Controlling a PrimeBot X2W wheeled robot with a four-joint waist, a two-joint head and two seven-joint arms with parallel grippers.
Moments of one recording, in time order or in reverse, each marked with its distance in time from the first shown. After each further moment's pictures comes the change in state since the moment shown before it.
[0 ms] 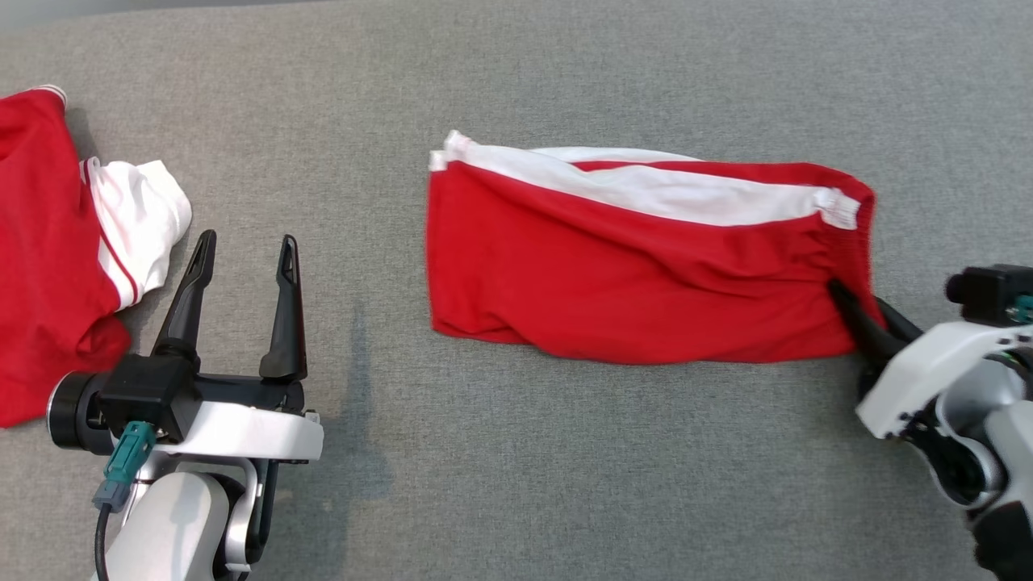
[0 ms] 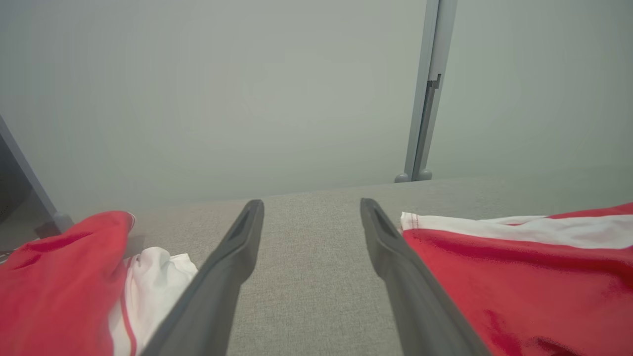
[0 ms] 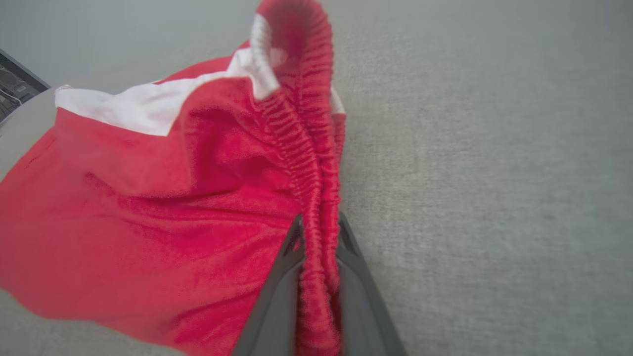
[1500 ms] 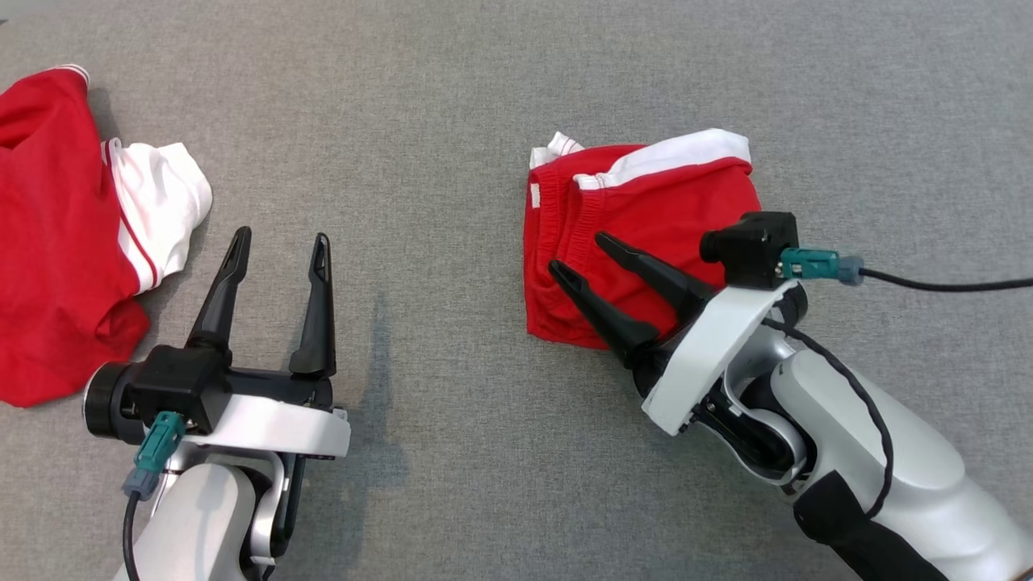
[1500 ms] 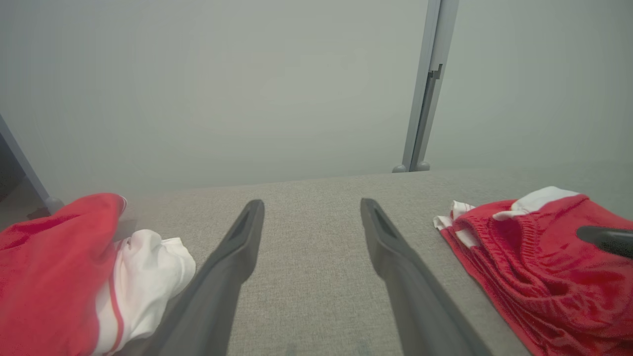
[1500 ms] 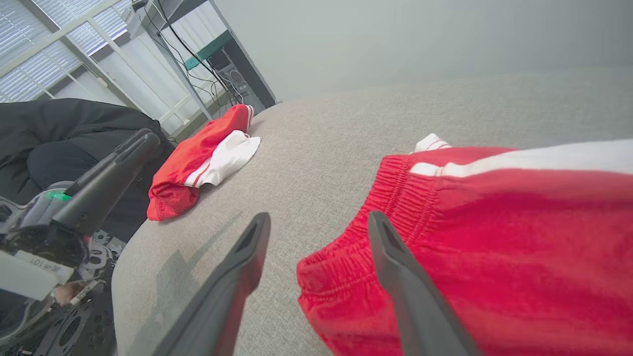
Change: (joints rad) left arm -0.026 -0.045 -0.018 0.037 0.006 -0.030 -0.002; right arm -0.215 0.125 0.407 -0.172 0.162 -0.001 -0.035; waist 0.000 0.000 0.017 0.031
